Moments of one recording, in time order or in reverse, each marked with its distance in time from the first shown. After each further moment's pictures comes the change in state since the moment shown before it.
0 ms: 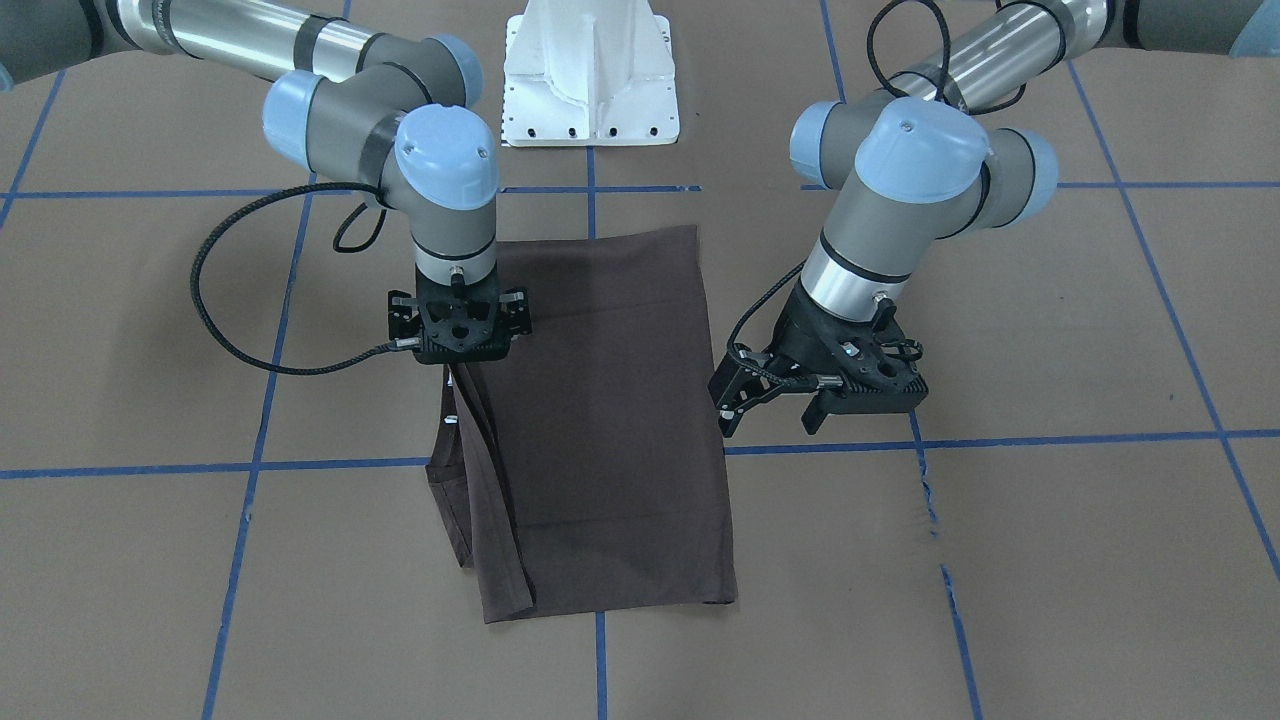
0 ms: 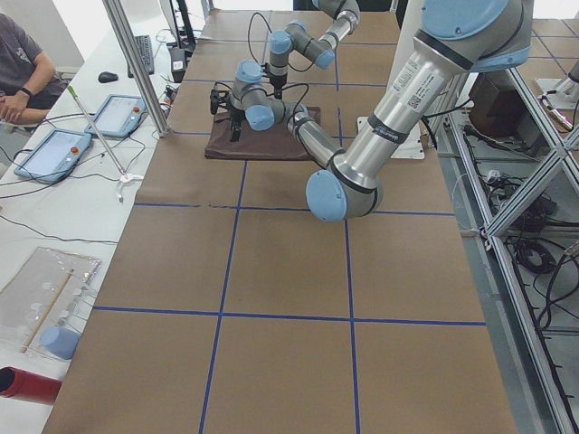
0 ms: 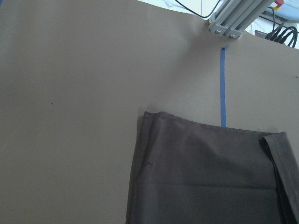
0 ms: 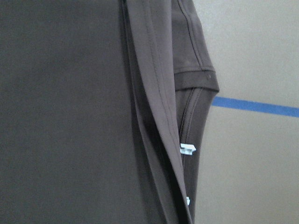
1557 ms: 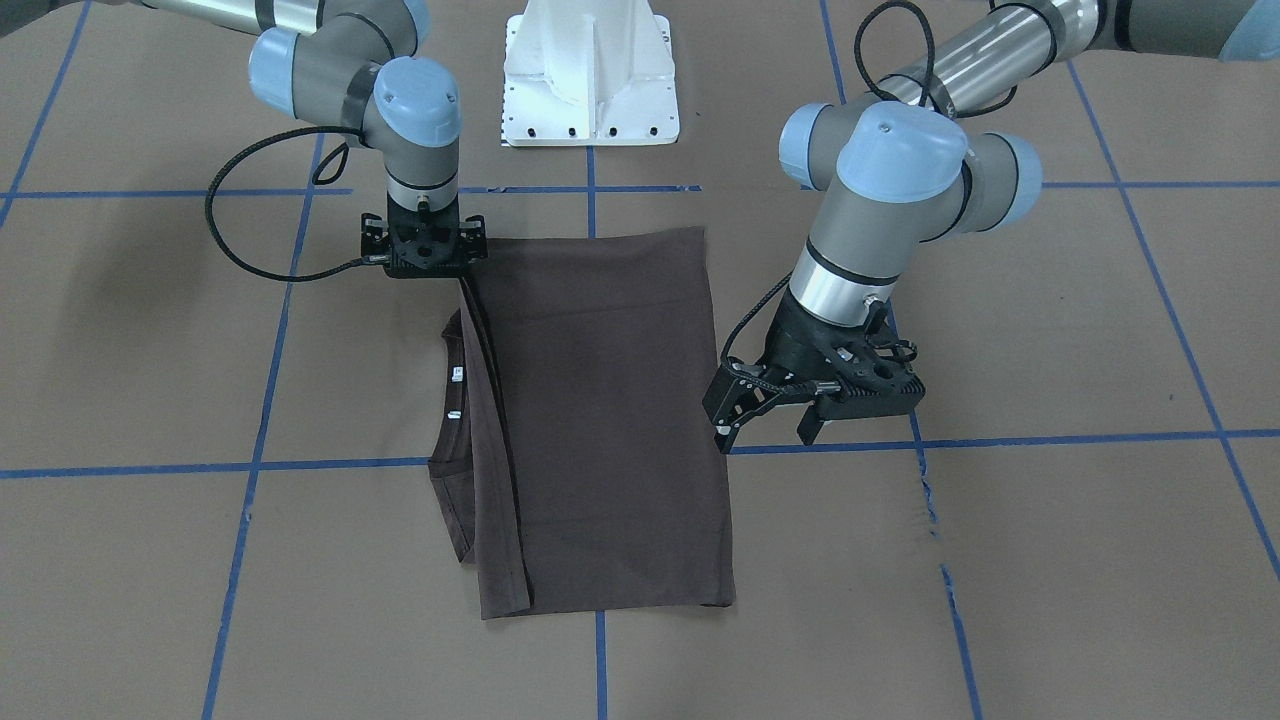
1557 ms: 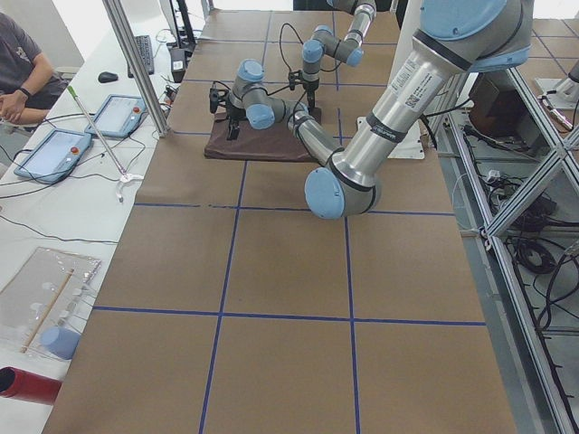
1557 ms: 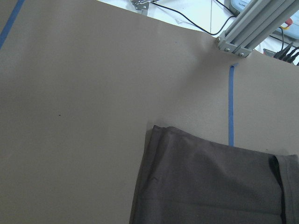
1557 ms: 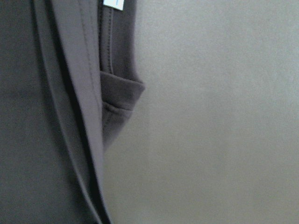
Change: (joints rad) left arm 0.020 -0.028 0.018 -0.010 0.084 -0.071; right arm -0.185 -0.302 0.268 -0.020 -0.034 0.140
